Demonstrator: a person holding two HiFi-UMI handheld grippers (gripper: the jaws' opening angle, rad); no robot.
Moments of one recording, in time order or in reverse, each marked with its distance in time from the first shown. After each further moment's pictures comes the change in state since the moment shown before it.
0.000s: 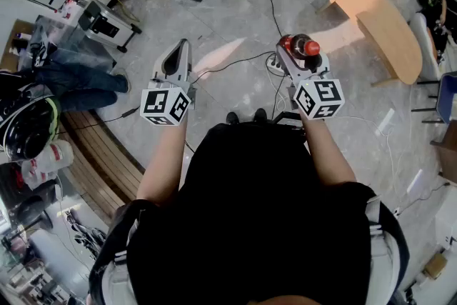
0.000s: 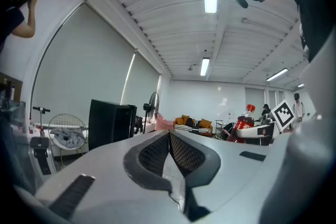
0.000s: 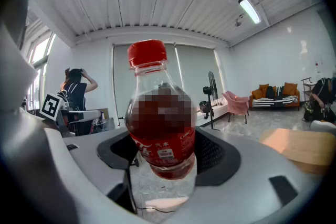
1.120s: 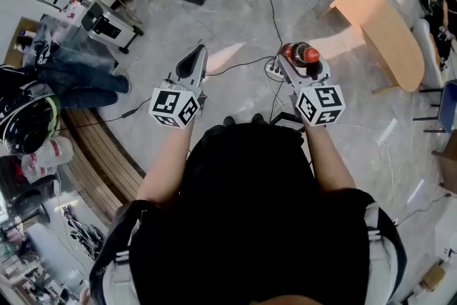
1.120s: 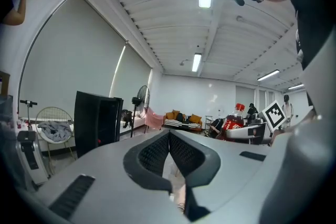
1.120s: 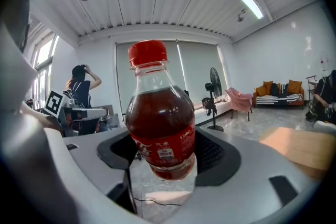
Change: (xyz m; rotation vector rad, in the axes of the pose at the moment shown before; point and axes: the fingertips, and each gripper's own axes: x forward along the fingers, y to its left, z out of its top) left arm 0.037 -0.066 -0.016 0.000 0.055 -0.104; right arm -0.011 -0.039 -0.006 -0.008 0.032 0.051
